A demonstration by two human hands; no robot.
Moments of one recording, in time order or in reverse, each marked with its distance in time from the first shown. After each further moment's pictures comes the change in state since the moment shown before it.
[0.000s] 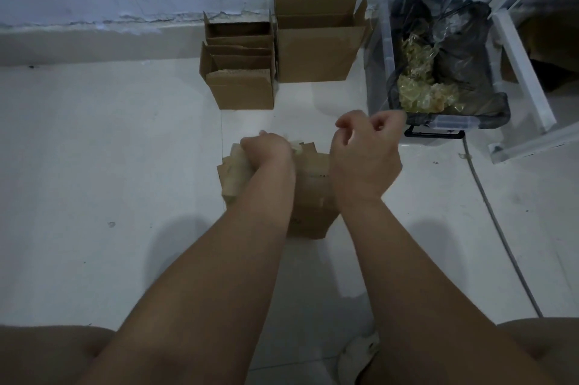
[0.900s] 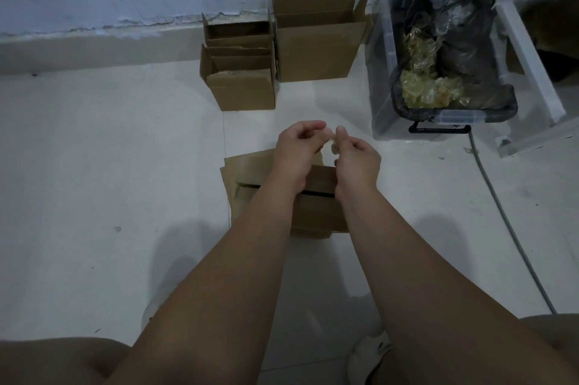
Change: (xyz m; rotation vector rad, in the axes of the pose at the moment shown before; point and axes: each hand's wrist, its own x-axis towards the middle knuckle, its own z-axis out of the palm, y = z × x) left_hand -0.021 -0.004 0.001 -0.112 -0.587 0.274; right_hand 0.002 0.019 0.036 0.766 -0.344 0.873
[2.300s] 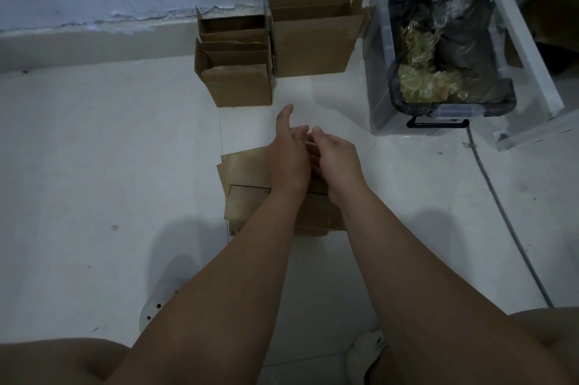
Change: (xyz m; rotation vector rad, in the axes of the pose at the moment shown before) left_hand 0.004 -0.029 0.004 0.428 0.320 0.313; right_hand -0.006 0.001 0.004 -0.110 -0.397 0.003
